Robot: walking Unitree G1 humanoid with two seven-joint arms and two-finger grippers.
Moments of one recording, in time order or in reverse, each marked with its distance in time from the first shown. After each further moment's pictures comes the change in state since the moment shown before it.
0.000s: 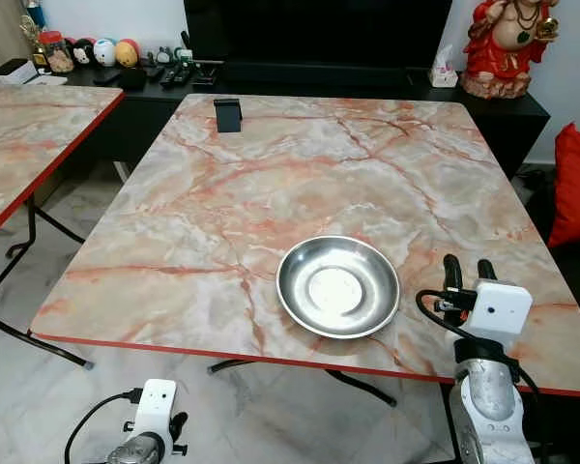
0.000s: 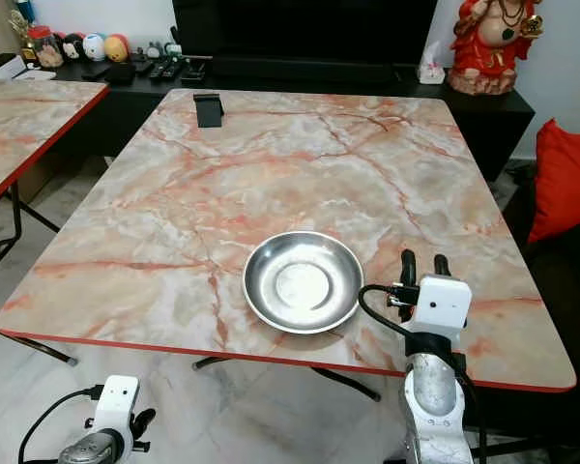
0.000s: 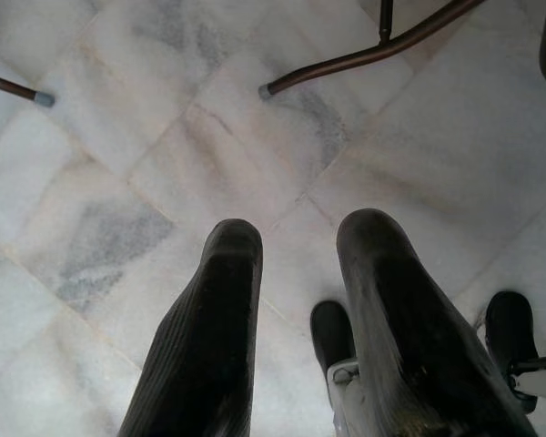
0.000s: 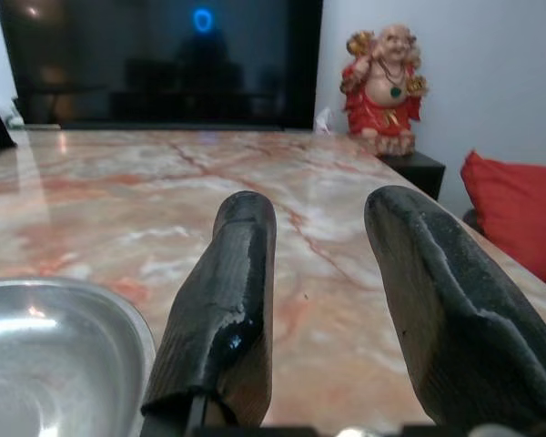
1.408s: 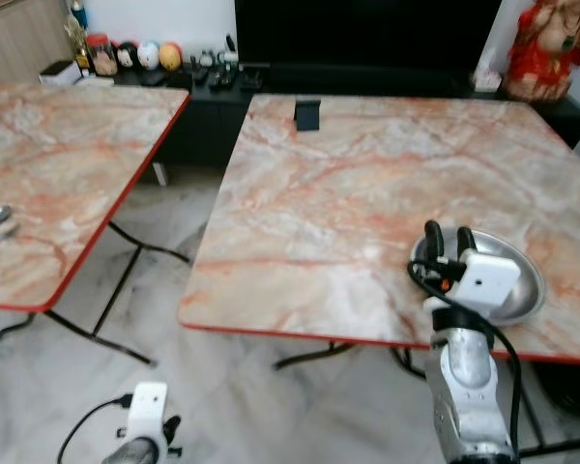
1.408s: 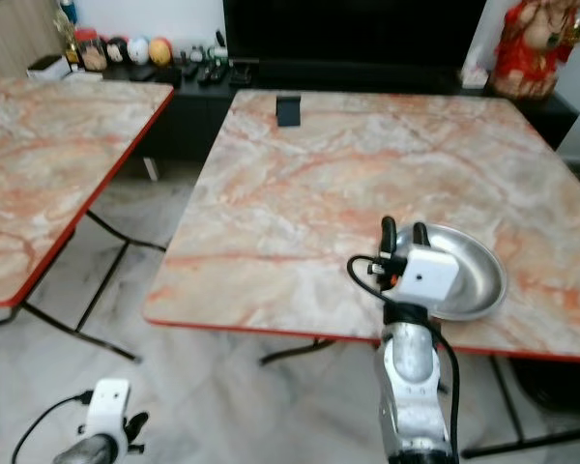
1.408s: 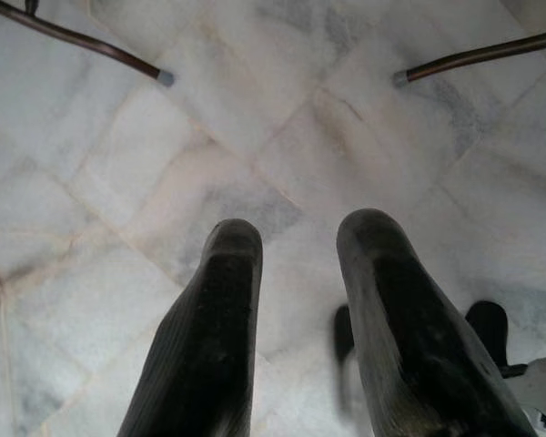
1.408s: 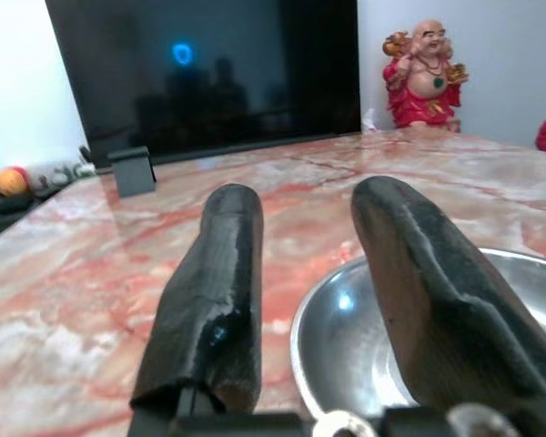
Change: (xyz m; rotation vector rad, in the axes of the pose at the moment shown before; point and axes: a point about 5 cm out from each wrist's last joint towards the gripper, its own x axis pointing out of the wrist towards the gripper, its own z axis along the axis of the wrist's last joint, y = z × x) left arm -0.001 -0.004 -0.005 -0.058 0.014 0.004; right arm 0.019 0.014 0.008 0.128 -0.041 -0.006
